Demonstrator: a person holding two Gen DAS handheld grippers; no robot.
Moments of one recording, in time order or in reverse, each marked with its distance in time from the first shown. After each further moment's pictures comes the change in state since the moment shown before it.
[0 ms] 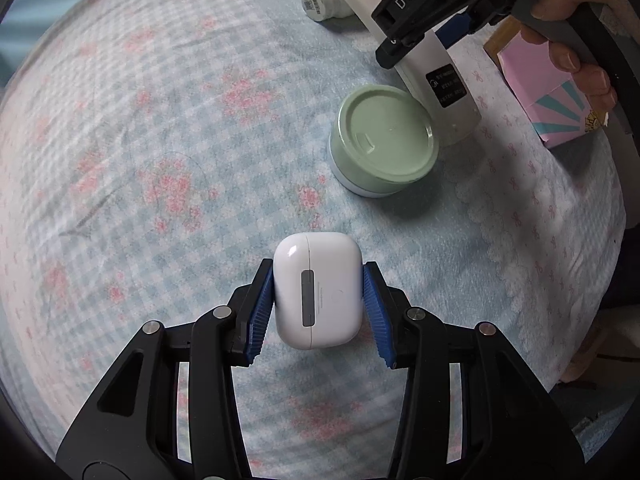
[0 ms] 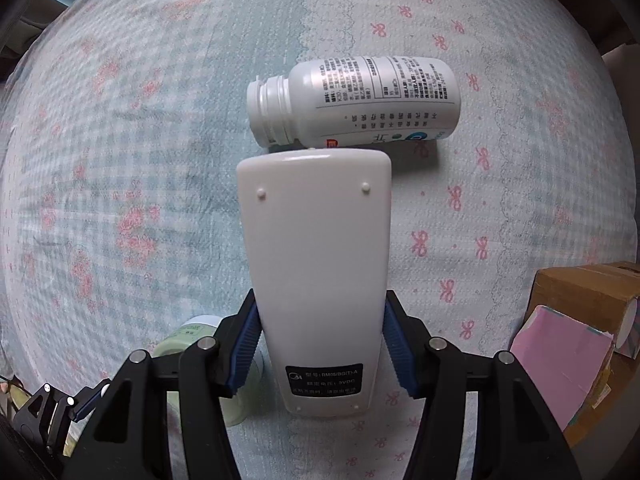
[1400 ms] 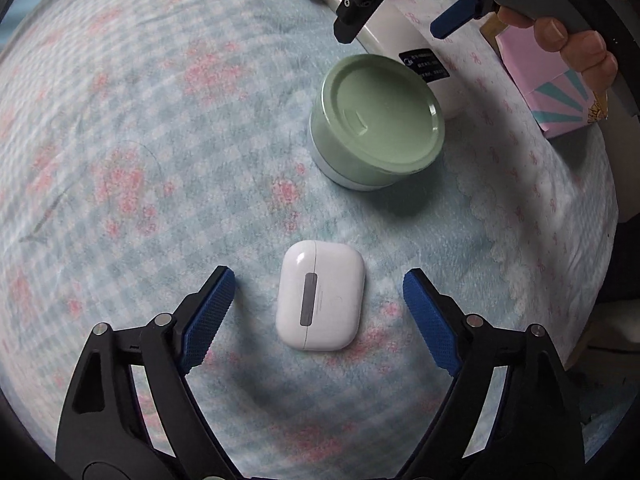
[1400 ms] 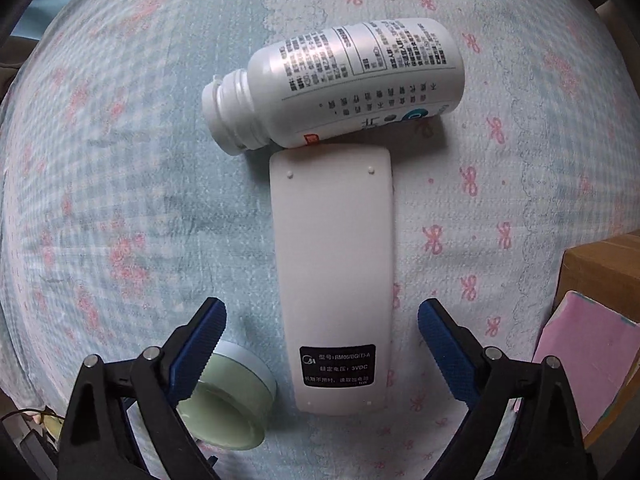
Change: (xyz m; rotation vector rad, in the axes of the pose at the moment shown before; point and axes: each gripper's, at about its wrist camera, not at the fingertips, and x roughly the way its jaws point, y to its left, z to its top) left arm 0.054 -0.006 0.005 0.020 0.063 -0.074; right arm 0.033 -0.020 0.017 0.121 0.067 0.062
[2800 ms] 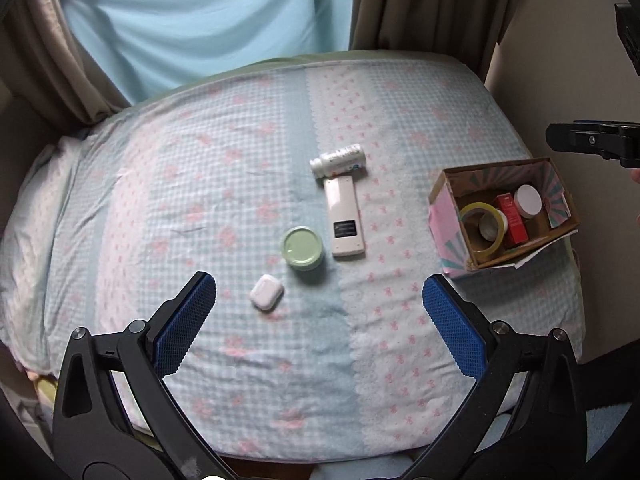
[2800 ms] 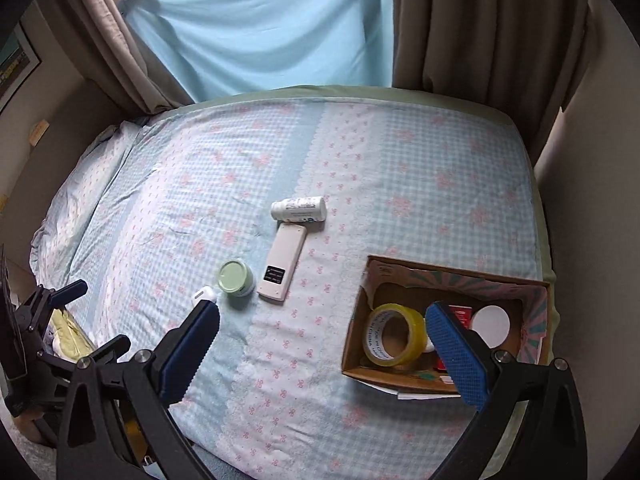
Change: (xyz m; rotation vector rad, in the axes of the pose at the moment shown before) left arm -0.274 -0.204 0.004 -0.324 -0.362 0.376; right arm -0.303 -0.189 -0.189 -0.331 -0.530 0.216
